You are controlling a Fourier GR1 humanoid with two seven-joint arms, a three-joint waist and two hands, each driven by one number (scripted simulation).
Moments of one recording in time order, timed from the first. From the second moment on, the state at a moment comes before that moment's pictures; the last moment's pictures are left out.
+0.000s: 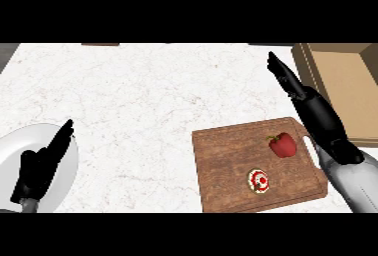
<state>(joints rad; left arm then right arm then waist) 0.00 0.61 -0.29 -1.37 0.32 0.22 -0.01 -0.40 -0.47 0.31 -1.54 -0.11 -0.05 -0.19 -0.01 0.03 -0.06</state>
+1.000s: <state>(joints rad) -0.04 0.54 -0.13 -1.56 0.54 0.20 0.10 -0.19 -0.82 0.04 -1.47 -0.08 0.30 -0.86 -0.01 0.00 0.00</state>
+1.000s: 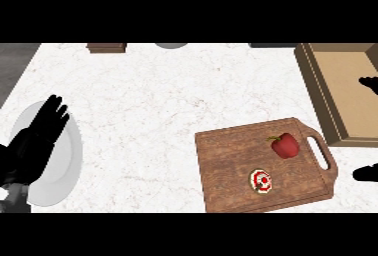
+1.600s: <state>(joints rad) -0.01 0.55 -0.11 -1.62 0.53 0.19 0.12 -0.14 -1.01 0.18 -1.77 0.41 0.20 -0.48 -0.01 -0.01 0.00</state>
